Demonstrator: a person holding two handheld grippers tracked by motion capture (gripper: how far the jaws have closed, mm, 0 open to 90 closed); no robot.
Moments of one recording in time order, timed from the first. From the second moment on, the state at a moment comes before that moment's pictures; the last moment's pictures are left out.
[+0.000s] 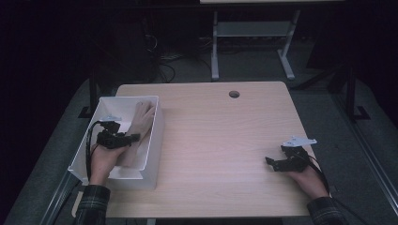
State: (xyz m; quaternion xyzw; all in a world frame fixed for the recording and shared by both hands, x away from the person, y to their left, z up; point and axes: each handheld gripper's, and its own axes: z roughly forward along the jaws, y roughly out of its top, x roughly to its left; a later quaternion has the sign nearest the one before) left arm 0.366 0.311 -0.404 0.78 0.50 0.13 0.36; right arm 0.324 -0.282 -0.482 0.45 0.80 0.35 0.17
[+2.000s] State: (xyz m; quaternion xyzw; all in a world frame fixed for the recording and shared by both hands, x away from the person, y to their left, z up) left arm 0.379 0.293 -0.332 0.78 0.48 0.14 0.37; right arm 0.324 -0.282 -0.482 0.45 0.80 0.35 0.17
